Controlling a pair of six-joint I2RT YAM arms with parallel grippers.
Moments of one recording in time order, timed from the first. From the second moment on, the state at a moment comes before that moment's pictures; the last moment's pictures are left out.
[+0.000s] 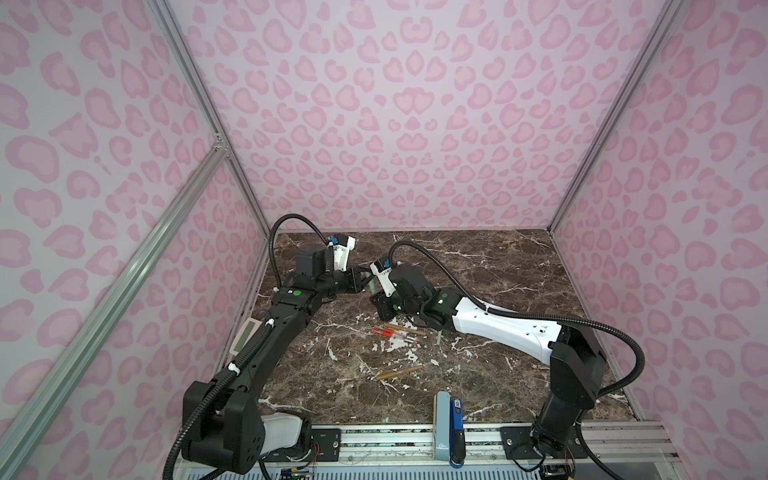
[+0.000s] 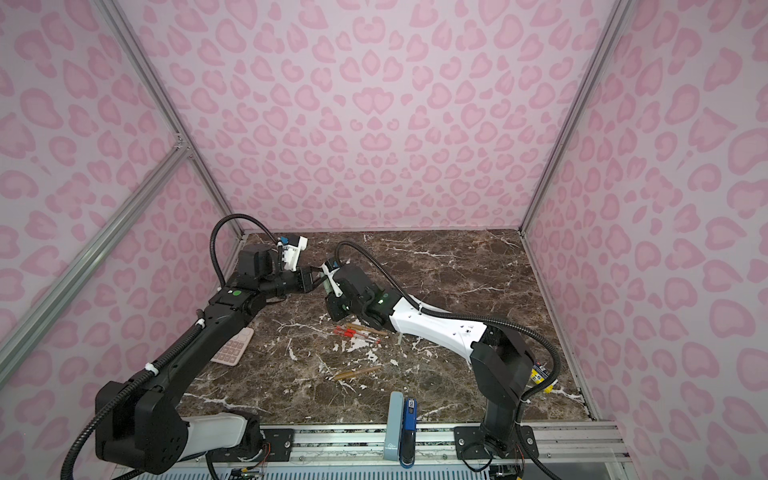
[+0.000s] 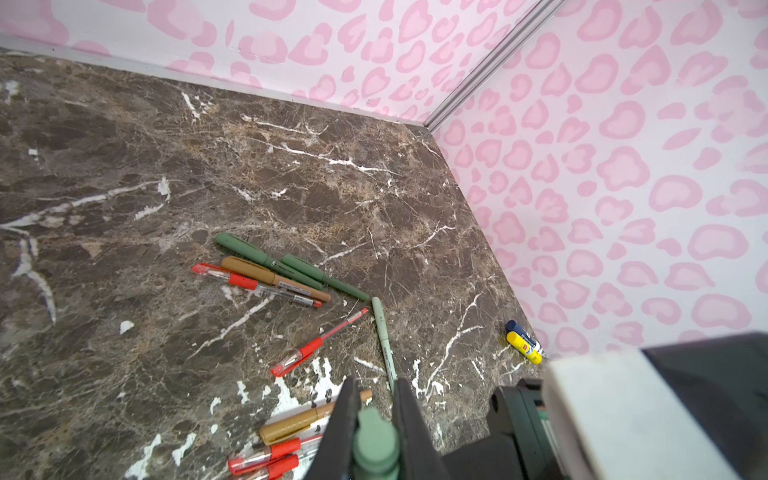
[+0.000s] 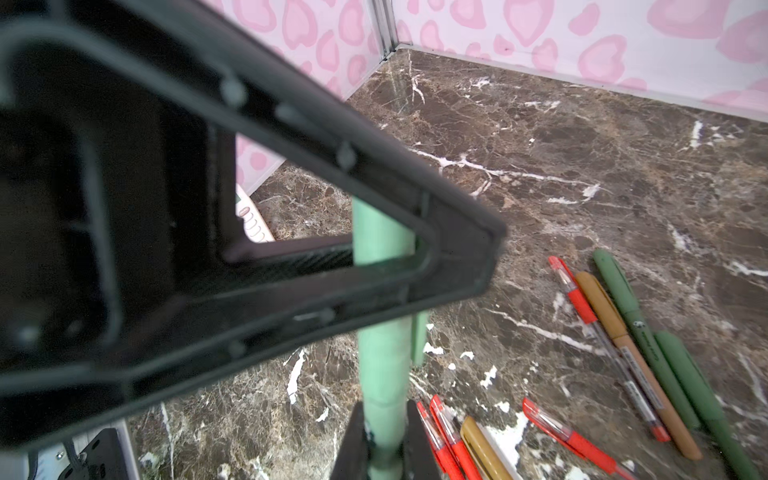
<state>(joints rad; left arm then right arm) -0.21 1.31 1.03 -0.26 0.64 -0.39 0.94 1.78 1.40 -0.25 -0.01 0.33</state>
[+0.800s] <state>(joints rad) 0.03 1.48 1.30 -0.53 0.36 -0.08 0.63 1.48 1.09 -0.51 0.03 0.36</state>
